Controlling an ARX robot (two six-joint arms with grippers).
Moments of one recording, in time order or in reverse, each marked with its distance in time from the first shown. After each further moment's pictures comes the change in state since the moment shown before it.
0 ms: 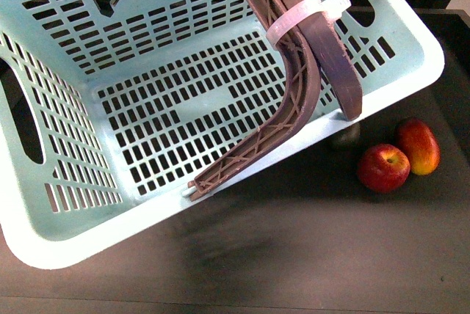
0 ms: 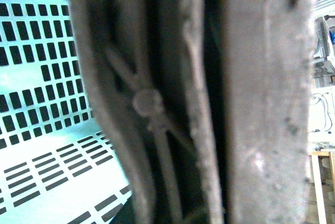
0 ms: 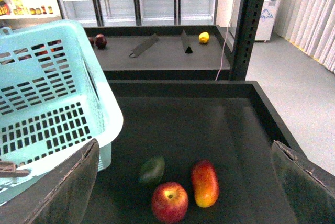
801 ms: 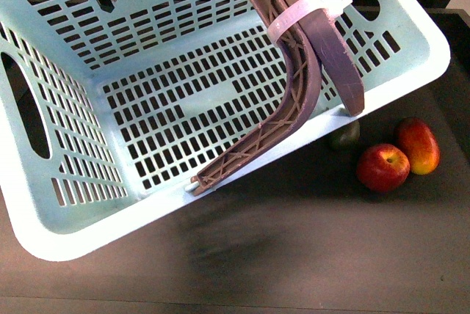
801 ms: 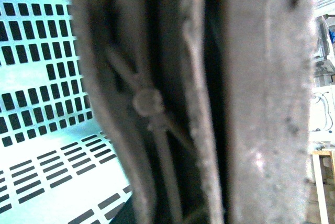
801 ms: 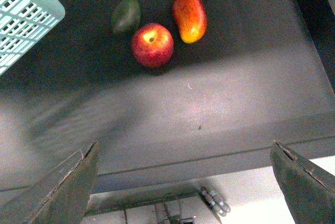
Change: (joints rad) left arm 0.000 0.001 0.004 0.000 -0.001 0.008; right arm -0.110 0.963 0.256 -0.070 -0.017 -0.047
